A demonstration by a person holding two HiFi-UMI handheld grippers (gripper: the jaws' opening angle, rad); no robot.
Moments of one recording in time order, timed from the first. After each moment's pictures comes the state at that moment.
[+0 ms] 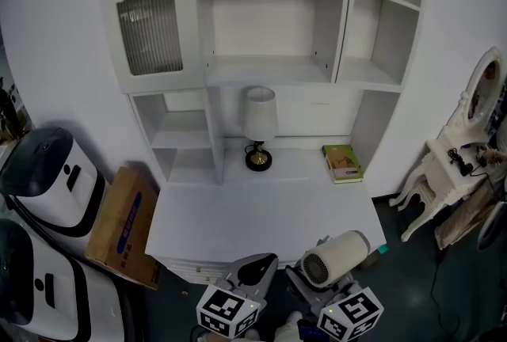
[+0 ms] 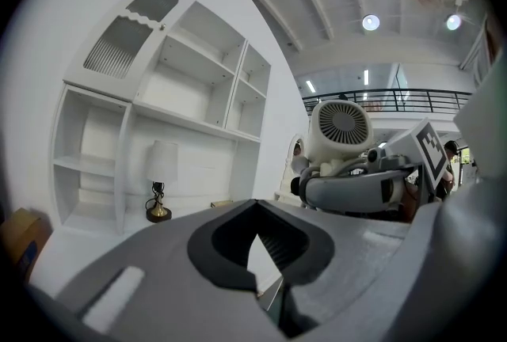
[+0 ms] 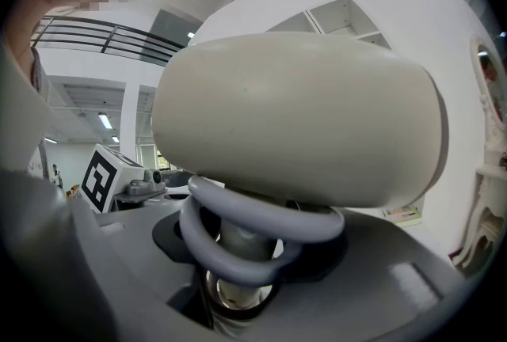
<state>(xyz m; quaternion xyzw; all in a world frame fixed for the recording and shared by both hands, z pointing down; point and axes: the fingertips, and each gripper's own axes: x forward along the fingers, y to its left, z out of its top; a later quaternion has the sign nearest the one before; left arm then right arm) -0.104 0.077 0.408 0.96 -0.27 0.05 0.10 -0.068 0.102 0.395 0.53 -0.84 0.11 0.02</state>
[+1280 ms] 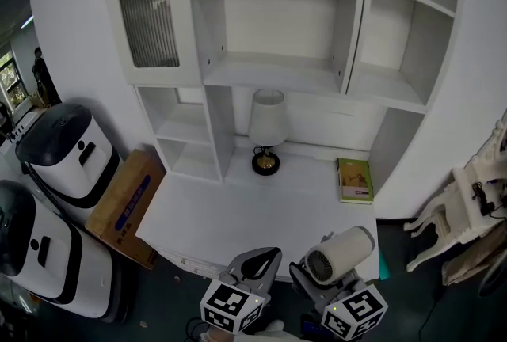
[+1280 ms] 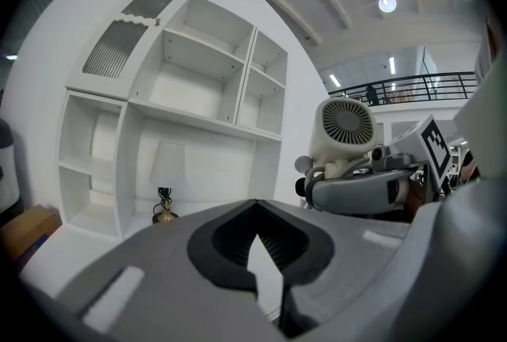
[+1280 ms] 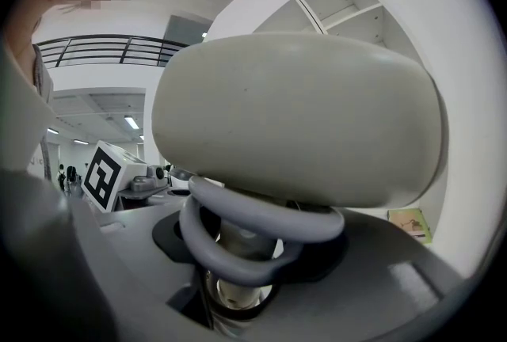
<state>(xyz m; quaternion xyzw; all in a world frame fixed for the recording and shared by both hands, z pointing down) 0.001 0.018 0.405 0.92 -0.37 0.05 0.10 0.043 0.041 0.394 0.44 -0.89 0.11 0.04</state>
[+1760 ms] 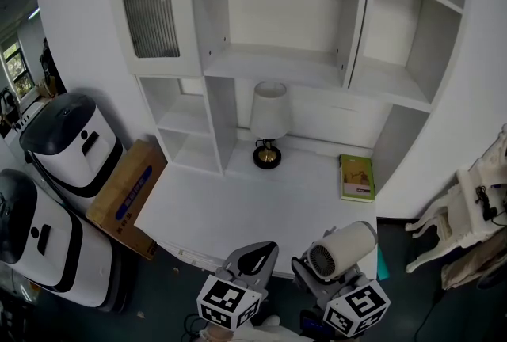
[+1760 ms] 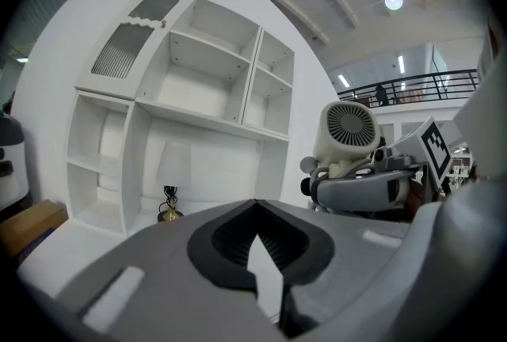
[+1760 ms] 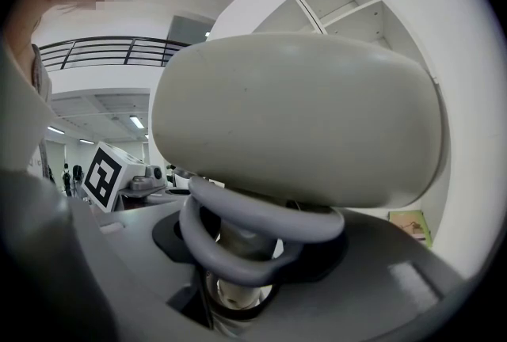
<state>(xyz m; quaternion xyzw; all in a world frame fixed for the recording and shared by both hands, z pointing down) 0.008 0.014 0.409 0.91 -0.40 0.04 0.11 0.062 0.035 0.398 0.42 -0.90 0.11 0.05</state>
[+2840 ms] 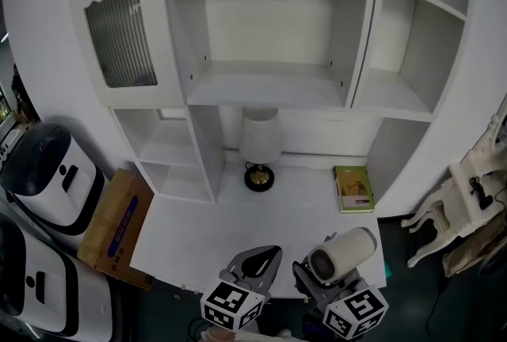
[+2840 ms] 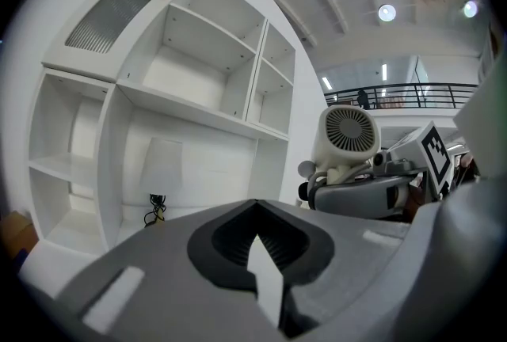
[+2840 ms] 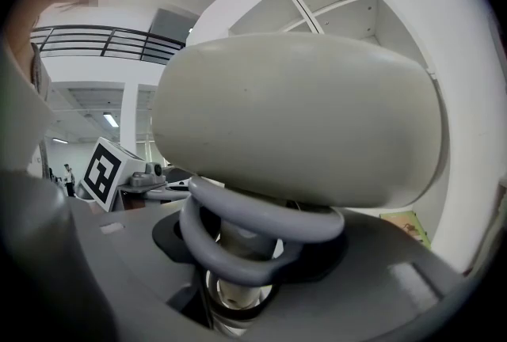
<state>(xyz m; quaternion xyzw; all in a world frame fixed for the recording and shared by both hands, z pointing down) -0.009 -0.076 0.409 0.94 -0.32 0.05 0.11 0.036 -0.047 0.403 0.49 -0.86 0.12 0.04</state>
